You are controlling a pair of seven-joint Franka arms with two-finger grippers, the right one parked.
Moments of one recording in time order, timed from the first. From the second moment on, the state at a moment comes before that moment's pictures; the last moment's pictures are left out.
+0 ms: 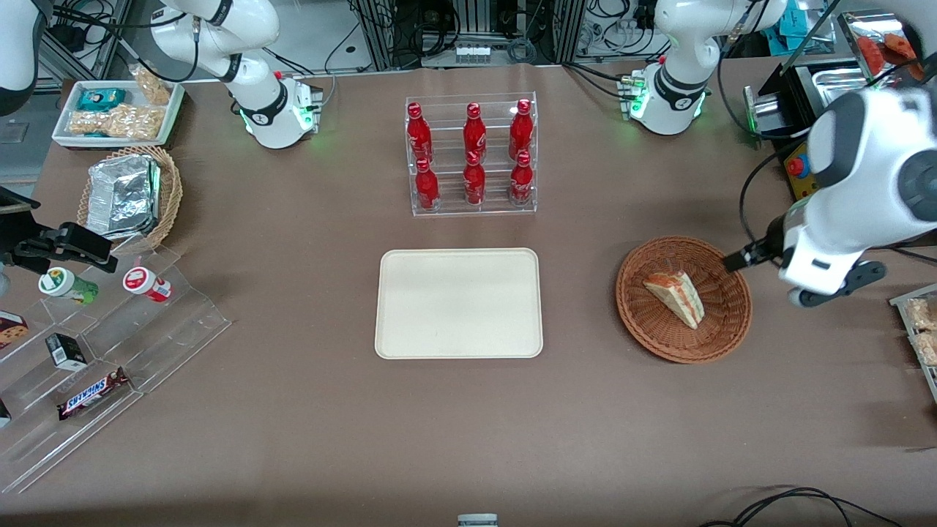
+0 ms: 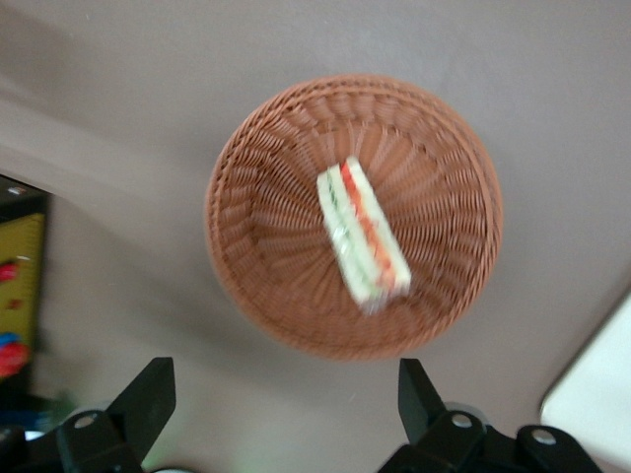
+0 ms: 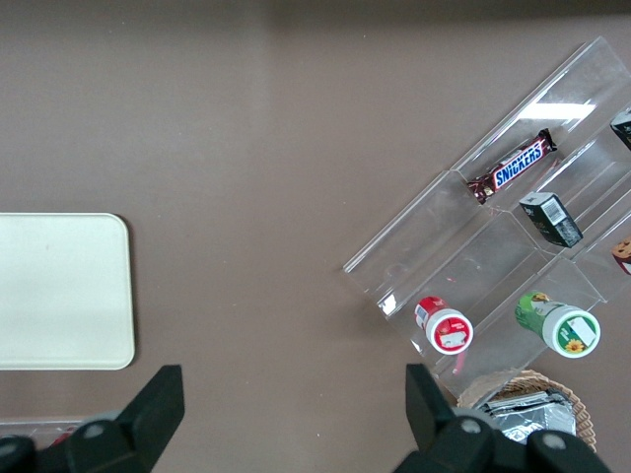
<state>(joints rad) 0.05 0.14 -0.15 -1.83 0.05 1.79 -0.58</state>
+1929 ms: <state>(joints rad) -0.02 0.32 -0.16 -2.22 0.04 2.54 -1.07</state>
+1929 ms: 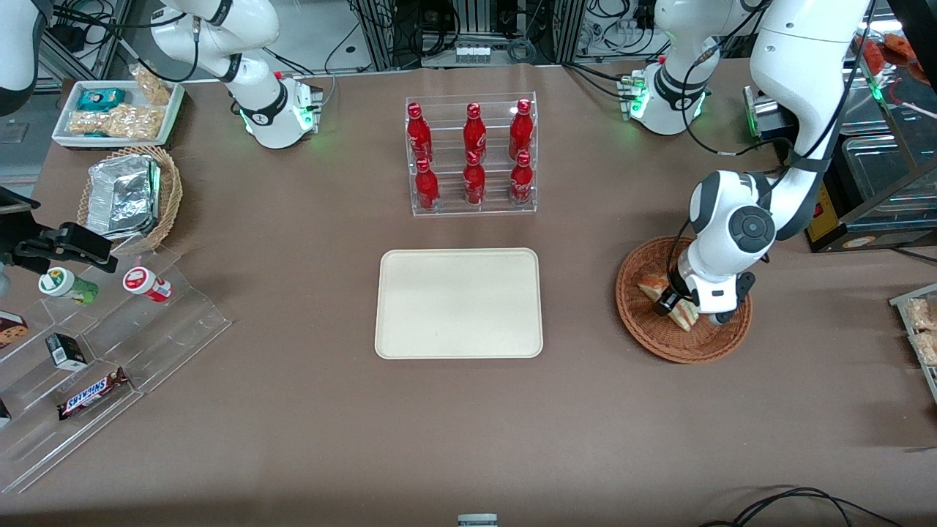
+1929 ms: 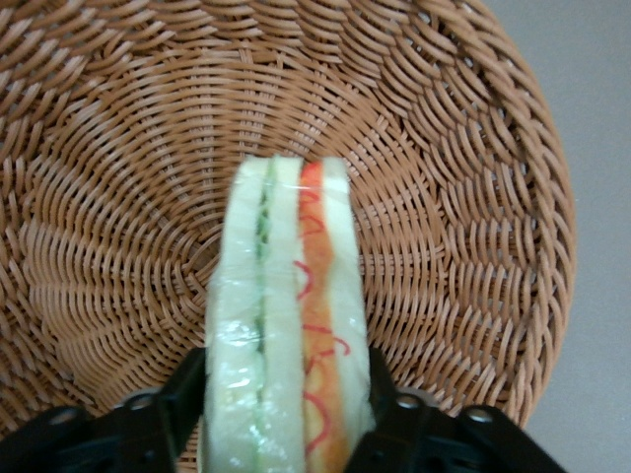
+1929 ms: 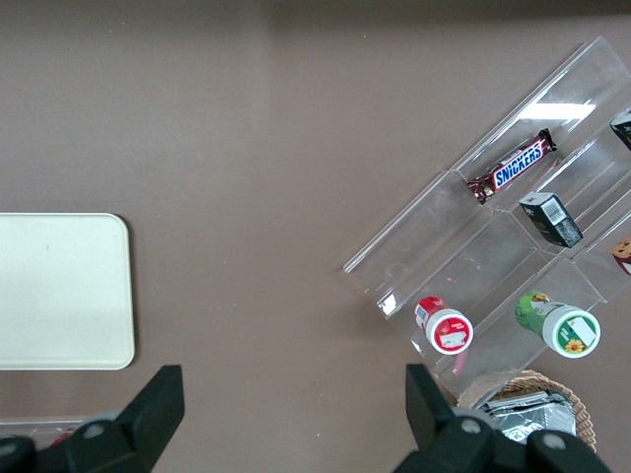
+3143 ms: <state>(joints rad) -0.43 0.40 -0.28 -1.77 0.05 2.09 -0.79</state>
